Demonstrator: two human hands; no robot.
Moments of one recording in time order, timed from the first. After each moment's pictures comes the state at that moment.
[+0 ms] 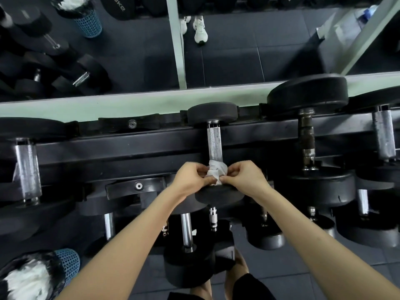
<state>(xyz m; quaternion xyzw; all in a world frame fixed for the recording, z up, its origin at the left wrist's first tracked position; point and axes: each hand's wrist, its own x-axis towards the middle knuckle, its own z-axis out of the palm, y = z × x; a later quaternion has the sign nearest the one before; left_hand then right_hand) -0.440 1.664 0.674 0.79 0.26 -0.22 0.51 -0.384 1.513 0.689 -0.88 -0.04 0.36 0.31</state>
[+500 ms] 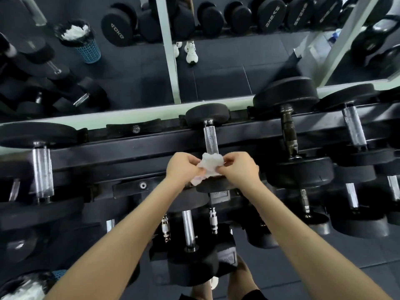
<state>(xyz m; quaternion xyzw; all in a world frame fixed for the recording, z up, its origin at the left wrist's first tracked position) -0.454 1.670 0.724 0.81 0.29 -0.17 0.48 -0.416 1.529 0.731 -0.92 -0.01 0.24 0.31</state>
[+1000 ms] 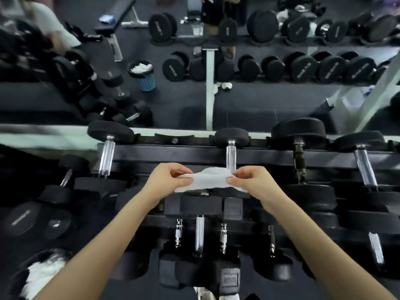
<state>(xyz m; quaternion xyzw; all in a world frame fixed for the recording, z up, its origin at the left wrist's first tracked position) -0.564 1.705 0.821 0.78 0.30 -0.04 0.54 -0.455 1.498 0.817 -0.77 -0.10 0.33 0.53</state>
